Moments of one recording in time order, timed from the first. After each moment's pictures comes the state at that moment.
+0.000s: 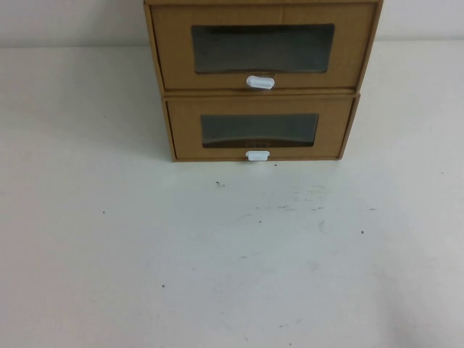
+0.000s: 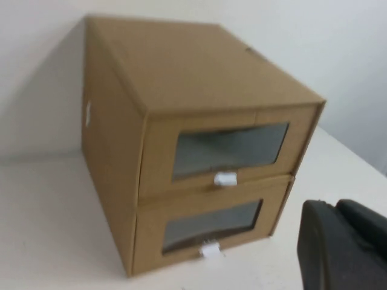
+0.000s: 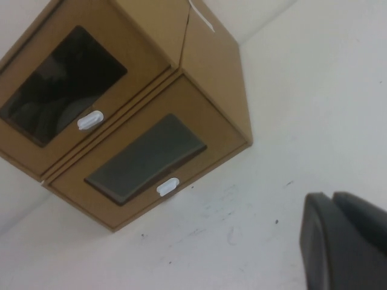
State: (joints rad) right arm 0.06 0.01 0.03 0.84 0.22 -0.08; left arm -0.34 0.62 -1.07 -0.25 0.71 0.16
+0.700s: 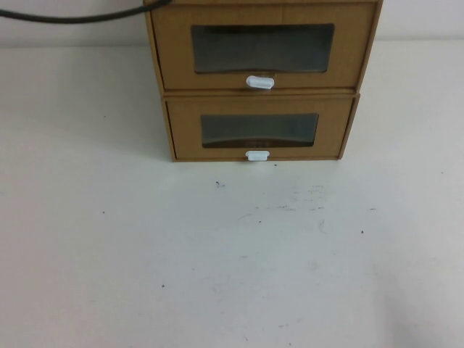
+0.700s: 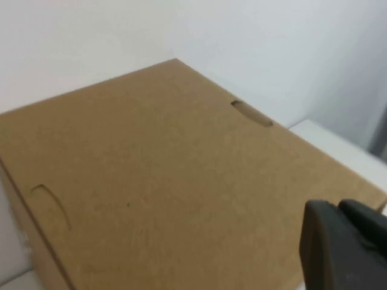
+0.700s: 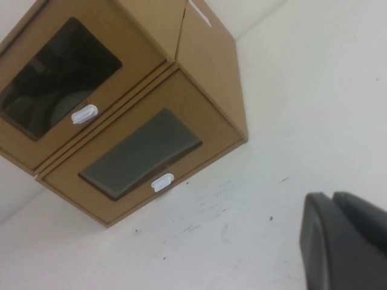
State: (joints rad) right arm 0.06 0.03 0.03 0.85 0.22 -0.12; left arm -0.31 1.71 -2.18 -0.51 0.91 0.55
